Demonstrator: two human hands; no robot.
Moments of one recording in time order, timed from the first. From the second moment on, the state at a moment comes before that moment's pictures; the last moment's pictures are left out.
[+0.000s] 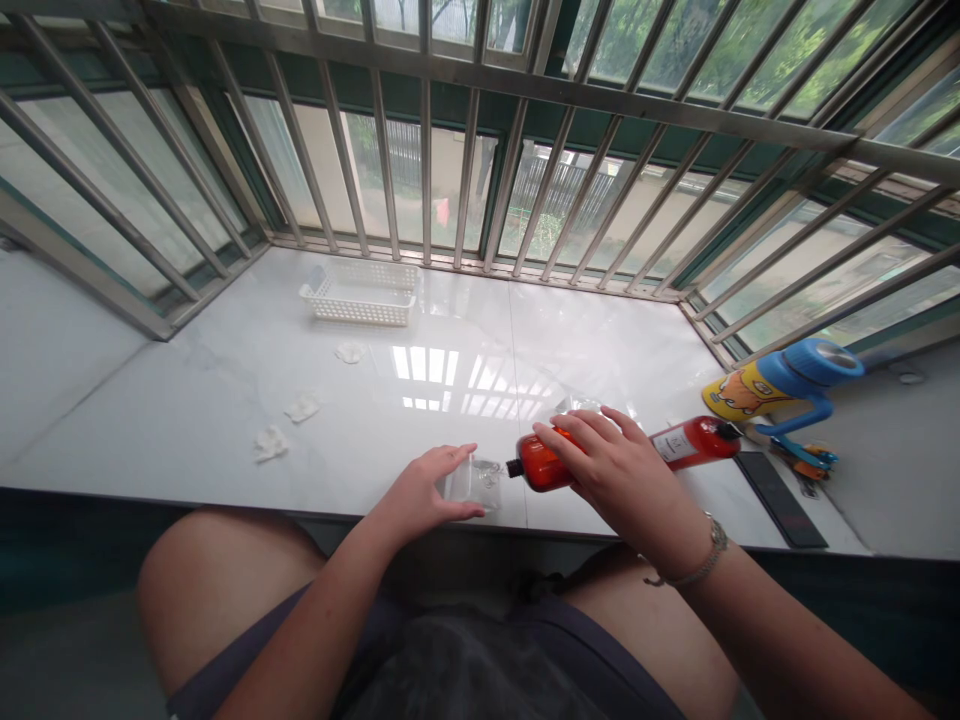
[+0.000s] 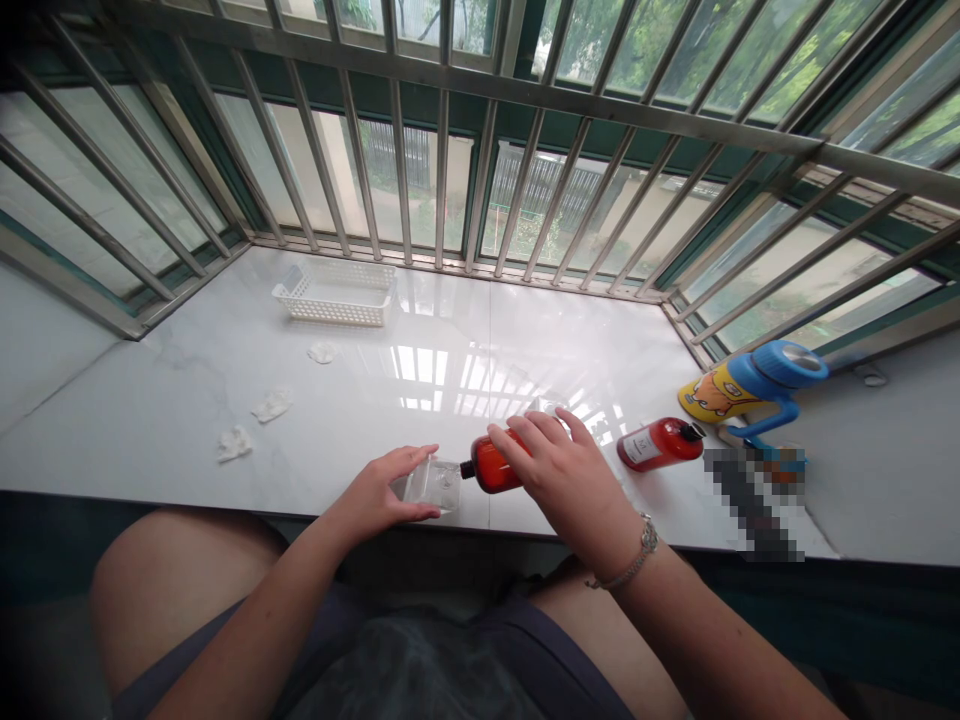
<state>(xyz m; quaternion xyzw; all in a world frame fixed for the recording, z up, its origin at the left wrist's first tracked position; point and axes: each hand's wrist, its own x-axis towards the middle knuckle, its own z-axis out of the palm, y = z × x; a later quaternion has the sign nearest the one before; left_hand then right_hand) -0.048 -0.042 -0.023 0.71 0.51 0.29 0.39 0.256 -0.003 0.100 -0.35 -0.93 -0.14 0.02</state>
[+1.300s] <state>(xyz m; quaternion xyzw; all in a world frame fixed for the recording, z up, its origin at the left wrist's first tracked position) -0.047 -0.043 -0.021 0.71 0.51 0.31 0.39 0.249 -0.004 0.104 -0.34 -0.93 -0.15 0.01</state>
